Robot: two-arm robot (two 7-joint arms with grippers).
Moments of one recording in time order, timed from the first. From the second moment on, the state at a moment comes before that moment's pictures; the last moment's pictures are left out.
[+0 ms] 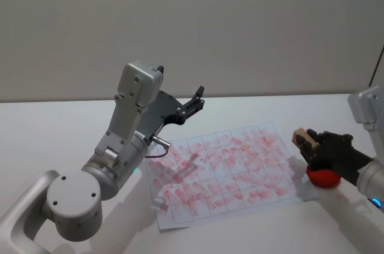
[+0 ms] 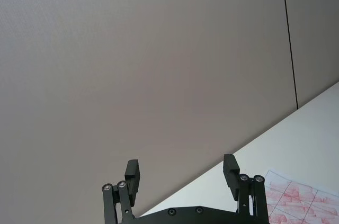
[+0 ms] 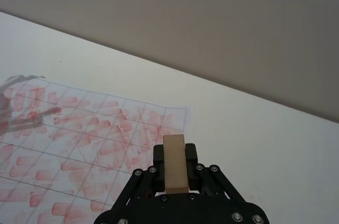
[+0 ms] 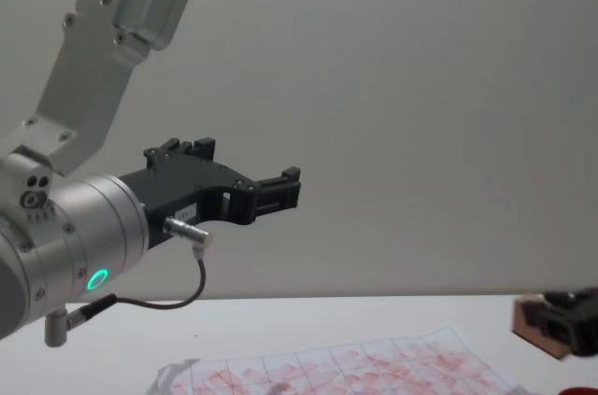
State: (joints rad) left arm -0.24 0.38 0.45 -1.63 -0.20 0.01 -0.01; right arm 0.08 0.36 -0.22 -1.66 0.19 0.34 0.29
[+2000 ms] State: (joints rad) left arm -0.24 0.38 0.45 -1.63 -0.20 0.01 -0.01; right arm 0.24 0.28 -0.32 -1.39 0.14 0.37 0.64
